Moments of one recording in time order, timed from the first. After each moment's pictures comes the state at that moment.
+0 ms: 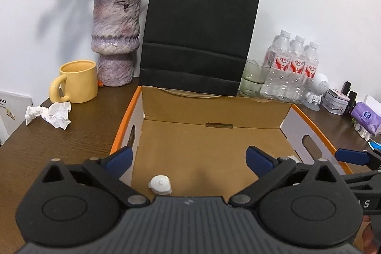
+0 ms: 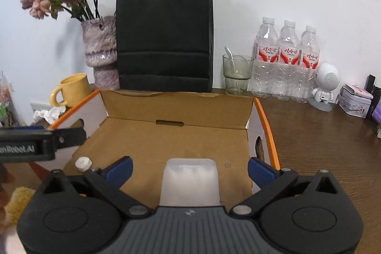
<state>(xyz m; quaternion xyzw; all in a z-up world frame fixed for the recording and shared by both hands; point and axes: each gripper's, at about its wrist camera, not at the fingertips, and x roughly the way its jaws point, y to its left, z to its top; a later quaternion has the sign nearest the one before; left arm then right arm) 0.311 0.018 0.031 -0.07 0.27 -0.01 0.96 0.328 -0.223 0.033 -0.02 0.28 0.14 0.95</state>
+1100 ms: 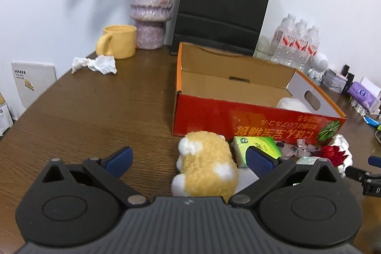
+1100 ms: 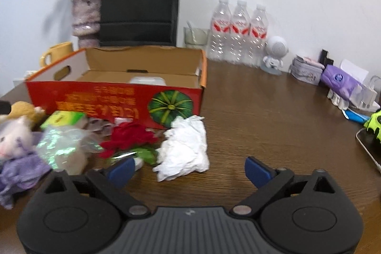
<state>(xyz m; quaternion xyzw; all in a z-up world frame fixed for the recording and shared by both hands) 0.206 0.070 0.003 -0.09 0.31 0.00 0.95 0.211 -0.288 -0.012 -0.05 0.30 0.07 0.95</state>
